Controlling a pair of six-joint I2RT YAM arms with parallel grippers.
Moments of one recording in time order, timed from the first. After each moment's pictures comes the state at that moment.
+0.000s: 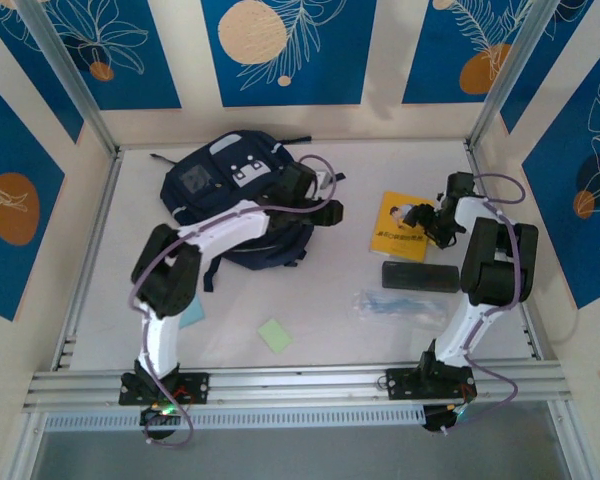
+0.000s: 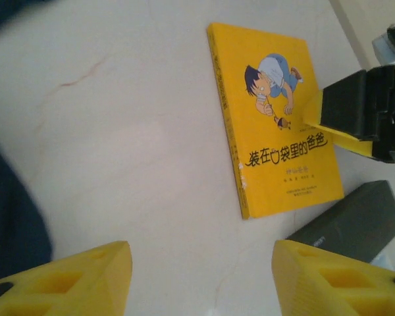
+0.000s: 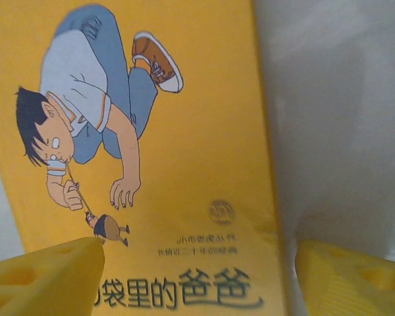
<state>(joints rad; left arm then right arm) -0.73 2.03 1.58 -0.27 0.23 -0.50 -0.21 1.85 1.17 -0.57 -0.30 0.38</state>
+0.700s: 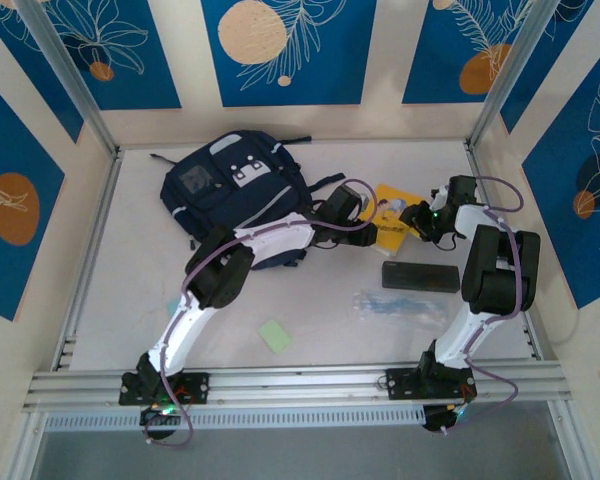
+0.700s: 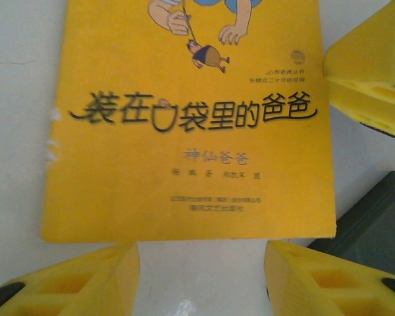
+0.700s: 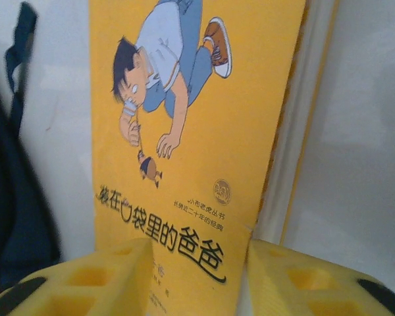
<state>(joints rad) -0.86 2.33 1.85 -0.31 0.21 -0.57 -0.20 1.77 1.08 -0.41 -0.56 0.43</state>
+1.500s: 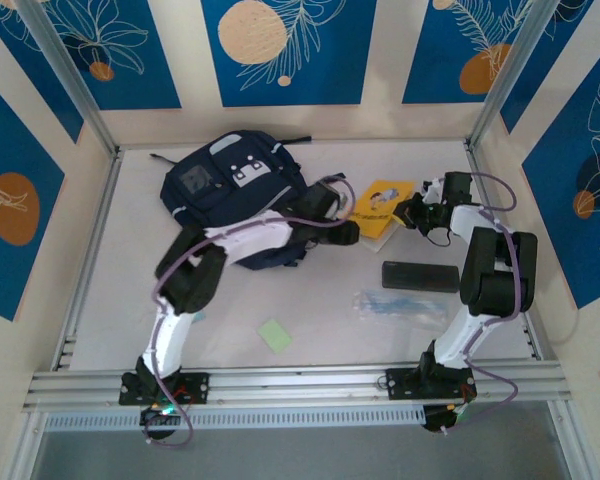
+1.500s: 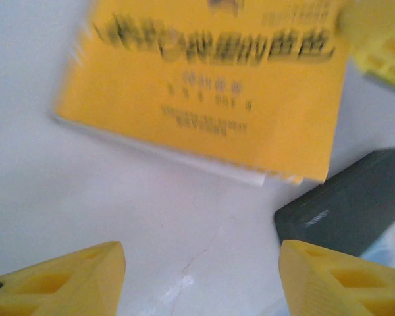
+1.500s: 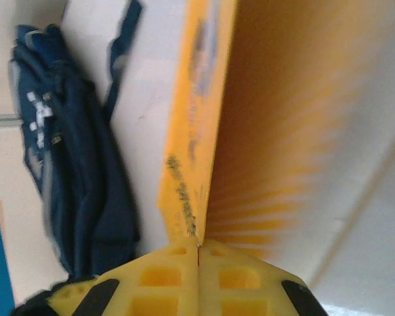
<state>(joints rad) -0.78 2.07 1.59 -0.32 0.24 -0.61 -0.16 1.73 1.08 -0.32 -0.73 0.54</state>
